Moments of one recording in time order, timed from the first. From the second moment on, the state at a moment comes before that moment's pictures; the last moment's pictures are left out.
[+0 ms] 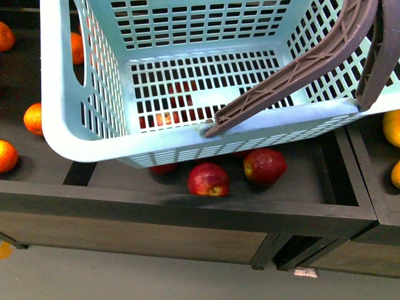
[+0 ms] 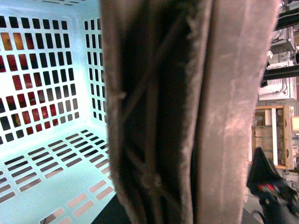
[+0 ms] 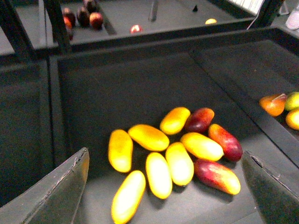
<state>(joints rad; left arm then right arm) -0.58 1.86 1.55 -0.27 0.33 -0.81 -0.48 1.36 0.54 0.61 0.00 -0.05</state>
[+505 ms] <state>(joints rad) -0.58 1.86 1.55 -0.27 0.33 -0.81 -0.46 2.19 1.04 0.37 -0.02 -0.07</state>
